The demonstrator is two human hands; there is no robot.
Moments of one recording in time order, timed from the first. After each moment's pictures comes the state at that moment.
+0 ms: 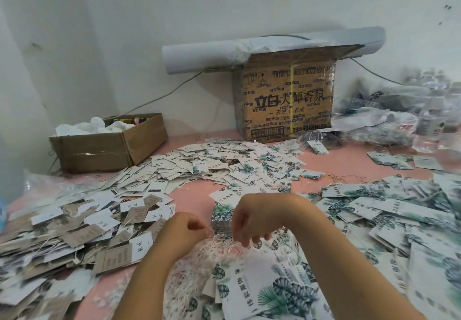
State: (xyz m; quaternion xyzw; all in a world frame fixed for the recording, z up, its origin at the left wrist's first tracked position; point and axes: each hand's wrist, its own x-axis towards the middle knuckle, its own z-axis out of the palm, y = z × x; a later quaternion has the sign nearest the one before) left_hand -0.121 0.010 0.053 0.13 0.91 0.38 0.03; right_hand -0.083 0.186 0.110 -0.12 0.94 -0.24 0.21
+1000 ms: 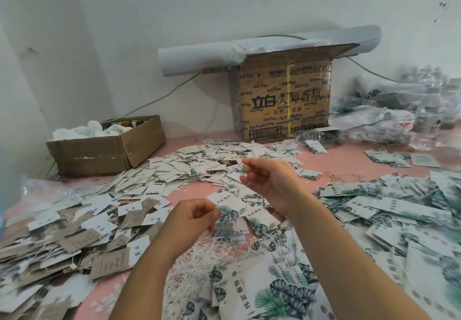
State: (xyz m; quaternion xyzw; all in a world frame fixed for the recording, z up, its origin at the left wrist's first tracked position) left_hand -0.114 0.023 0.072 0.20 0.83 0.52 0.04; right_hand -0.097 0.210 0.108 0.01 0.49 -0.87 -0.08
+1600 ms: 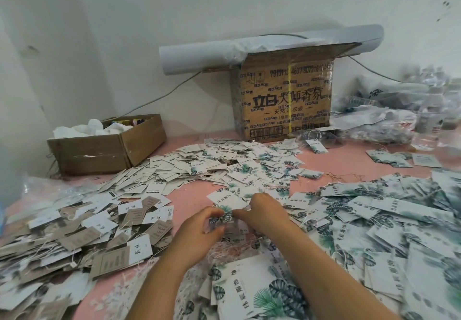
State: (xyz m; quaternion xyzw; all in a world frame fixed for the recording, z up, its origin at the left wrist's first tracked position) left_hand -0.120 0.029 0.041 0.23 0.89 0.40 0.02; right_hand -0.122 0.196 0.046 0.12 0.96 -0.24 -0.05
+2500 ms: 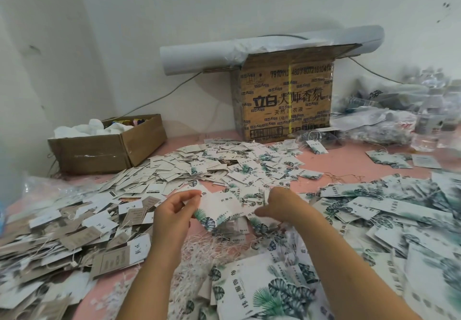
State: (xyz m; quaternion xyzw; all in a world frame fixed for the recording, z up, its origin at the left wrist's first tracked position) left_hand -0.126 0.022 0.051 0.07 0.69 0.72 -0.09; right_hand -0.111 0.233 0.069 0.10 0.96 -0.25 0.04
